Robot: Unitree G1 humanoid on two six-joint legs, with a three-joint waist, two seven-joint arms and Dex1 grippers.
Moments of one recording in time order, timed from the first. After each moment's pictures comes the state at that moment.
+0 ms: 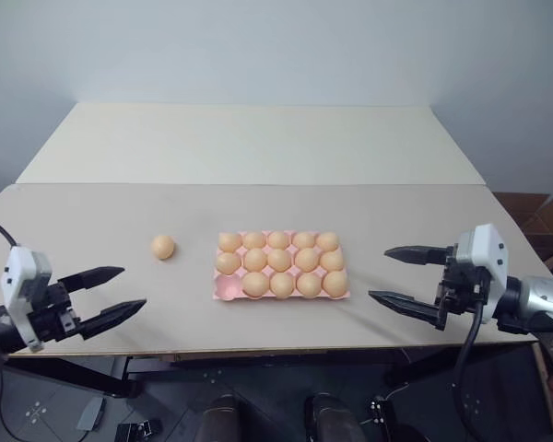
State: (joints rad) left arm 0.19 0.85 0.62 -0.29 -0.68 0.55 -1.10; right arm -0.02 -0.86 -0.32 -0.53 0.65 0.56 1.00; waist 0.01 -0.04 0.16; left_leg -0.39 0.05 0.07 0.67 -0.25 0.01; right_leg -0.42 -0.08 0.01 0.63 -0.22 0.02
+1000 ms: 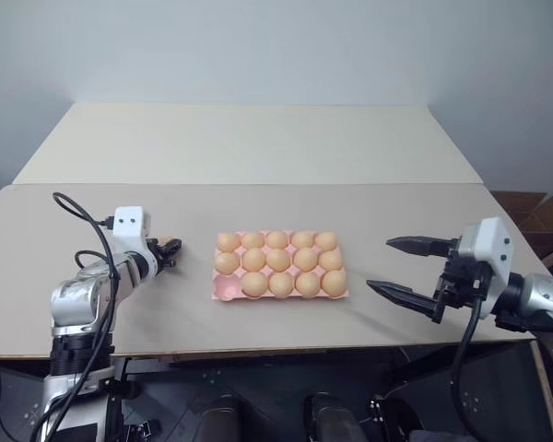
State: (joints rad) left arm -0.42 0.52 0.24 -0.01 -0.41 0.93 -0.29; right arm -0.02 -0.85 -0.34 -0.58 0.68 0.57 0.89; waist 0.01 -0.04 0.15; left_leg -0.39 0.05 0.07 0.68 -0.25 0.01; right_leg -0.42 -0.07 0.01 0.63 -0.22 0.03
